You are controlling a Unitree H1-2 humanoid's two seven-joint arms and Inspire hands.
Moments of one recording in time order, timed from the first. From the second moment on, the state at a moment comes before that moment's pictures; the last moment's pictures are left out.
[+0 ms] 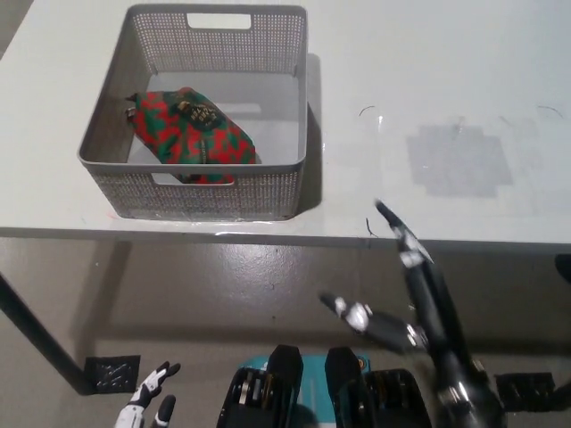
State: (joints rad) left_arm 0.25 0.10 -0.06 0.01 0.28 -0.28 0.07; right_arm -0.02 -0.05 0.33 -0.26 -0.45 0.05 -0.16
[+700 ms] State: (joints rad) left_arm 0.11 0.13 0.00 0.06 0.26 -0.27 0.07; right_arm -0.02 0.04 0.31 0.22 -0.25 -0.27 -0.14
